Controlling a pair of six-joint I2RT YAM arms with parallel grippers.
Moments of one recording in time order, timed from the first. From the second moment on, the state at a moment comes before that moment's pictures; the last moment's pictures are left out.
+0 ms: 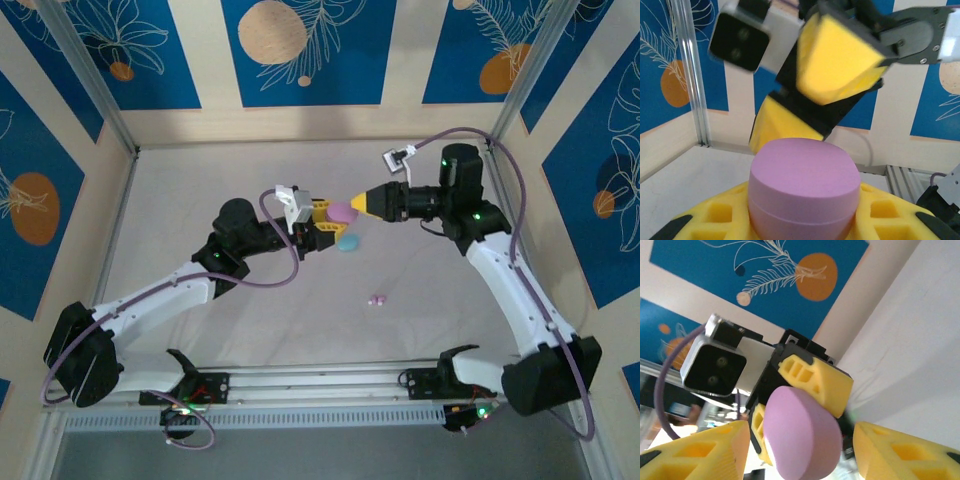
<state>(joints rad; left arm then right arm) -0.76 1.27 0.90 0.48 0.59 -0.09 0.26 1.17 1.18 -0.35 -1.19 0.60</state>
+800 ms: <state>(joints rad) -0.76 1.30 0.91 0.48 0.65 -0.16 0.34 1.02 1.06 -0.37 -0.94 -0.07</state>
